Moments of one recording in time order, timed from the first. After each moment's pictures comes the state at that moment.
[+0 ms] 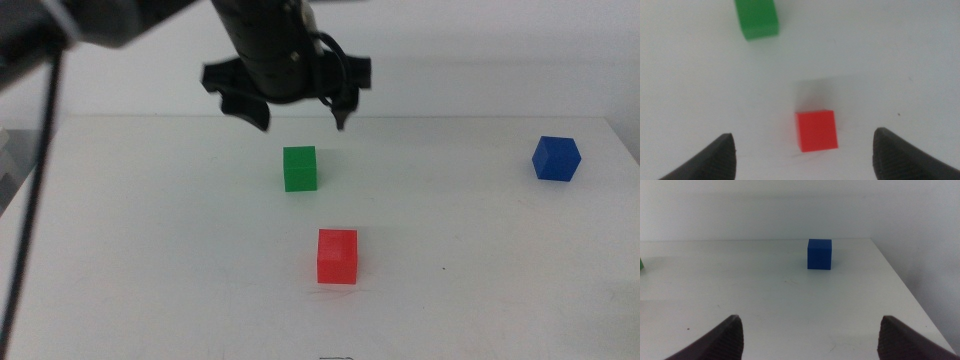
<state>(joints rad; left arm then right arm) -0.63 1.79 -1.86 0.10 1.25 -0.51 0.02 -0.01 0.03 -0.21 0.22 0.22</state>
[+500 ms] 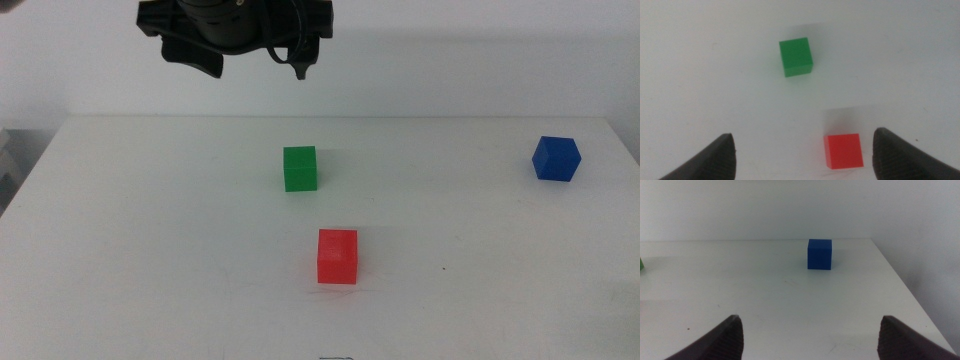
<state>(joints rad) -0.63 1.66 -1.86 0.24 1.26 -0.51 0.02 -0.01 0.03 -0.21 0.22 0.22</state>
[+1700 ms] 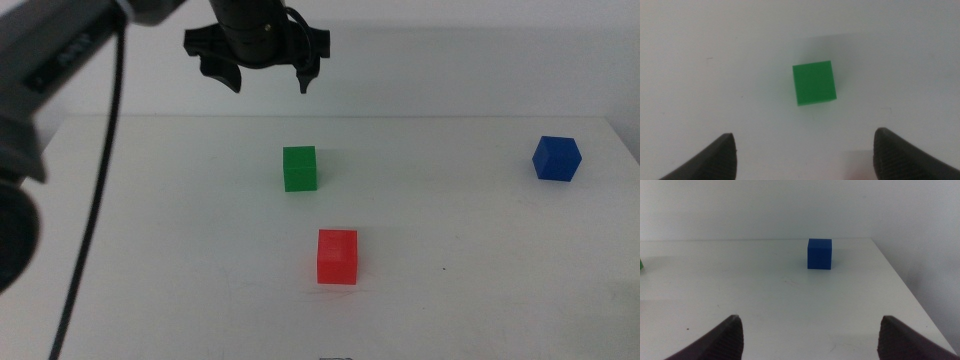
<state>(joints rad) -0.49 2.01 -2.13 0.16 1.26 -0.41 0.02 -0.01 0.03 -0.21 0.22 0.22</state>
